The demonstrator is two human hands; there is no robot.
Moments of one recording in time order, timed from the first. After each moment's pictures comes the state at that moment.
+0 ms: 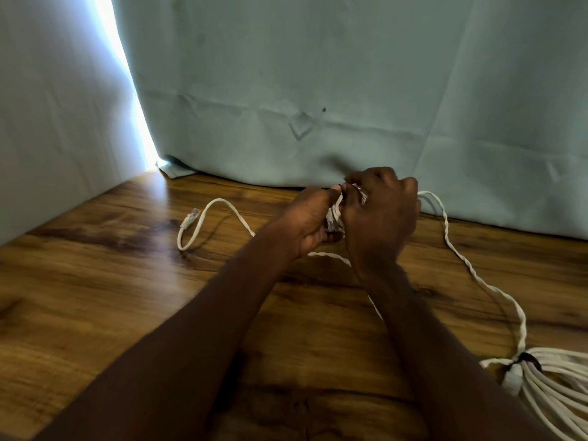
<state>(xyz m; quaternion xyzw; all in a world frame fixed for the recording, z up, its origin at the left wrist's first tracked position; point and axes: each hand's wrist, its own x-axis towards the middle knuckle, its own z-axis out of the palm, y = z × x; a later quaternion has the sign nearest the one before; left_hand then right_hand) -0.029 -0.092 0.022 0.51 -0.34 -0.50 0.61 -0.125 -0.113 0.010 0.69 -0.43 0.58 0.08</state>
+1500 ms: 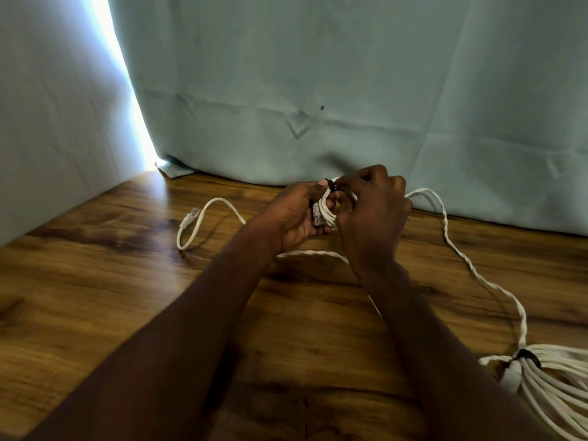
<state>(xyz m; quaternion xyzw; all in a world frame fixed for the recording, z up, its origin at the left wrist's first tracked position) -0.003 -0.087 0.018 0.45 -0.39 -0.53 0.60 -0.125 -0.112 0.008 0.74 -0.45 0.50 0.06</state>
